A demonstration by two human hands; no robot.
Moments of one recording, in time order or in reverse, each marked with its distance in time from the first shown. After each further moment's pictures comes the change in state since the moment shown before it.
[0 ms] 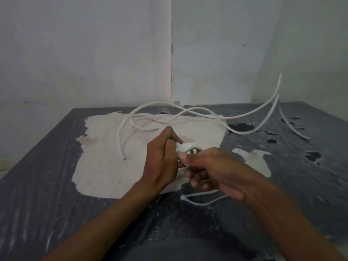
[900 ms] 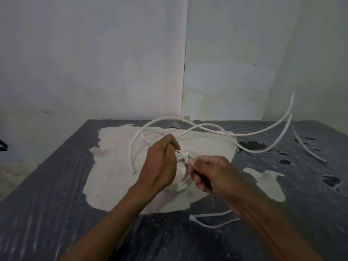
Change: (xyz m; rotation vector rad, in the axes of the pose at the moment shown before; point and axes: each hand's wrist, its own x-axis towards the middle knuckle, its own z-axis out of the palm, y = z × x) left_hand 0.026 -0.003 -0.026 0.174 -0.048 -0.076; right_hand 0.020 -0.005 0.005 -0.108 0.069 -0.303
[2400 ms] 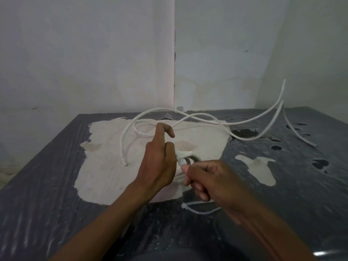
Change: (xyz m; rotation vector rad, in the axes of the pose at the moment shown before) left_hand -0.017 0.013 0.012 0.021 0.004 0.051; right_hand -0.027 0.016 0.003 -0.035 0.008 -0.014
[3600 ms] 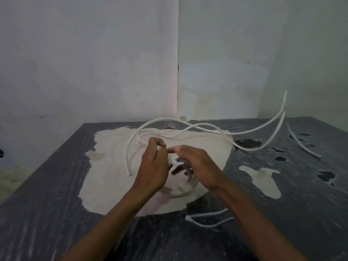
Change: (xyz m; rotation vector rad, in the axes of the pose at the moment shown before) left_hand 0.008 -0.011 -0.007 -0.166 -0.040 -0.266; right_hand 0.066 0.005 -0.001 -0.050 -0.049 -0.234
